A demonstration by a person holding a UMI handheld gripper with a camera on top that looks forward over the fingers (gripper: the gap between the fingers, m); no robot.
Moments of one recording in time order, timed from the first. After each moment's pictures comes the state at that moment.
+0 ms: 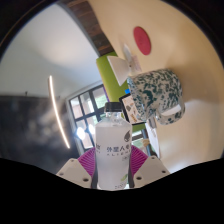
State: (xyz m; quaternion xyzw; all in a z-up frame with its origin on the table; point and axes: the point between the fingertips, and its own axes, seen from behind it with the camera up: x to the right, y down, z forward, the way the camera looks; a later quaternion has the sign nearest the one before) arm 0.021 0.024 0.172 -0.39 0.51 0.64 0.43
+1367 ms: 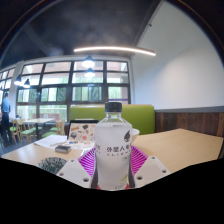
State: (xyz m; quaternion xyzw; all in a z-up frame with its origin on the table) arm 0.268 0.070 0.111 -0.70 0.02 0.00 0.71
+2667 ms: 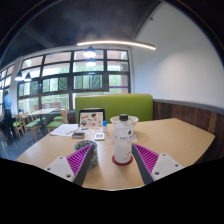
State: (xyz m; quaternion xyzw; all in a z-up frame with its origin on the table) arm 0.215 -0.086 0.126 -0.76 0.02 0.00 0.65
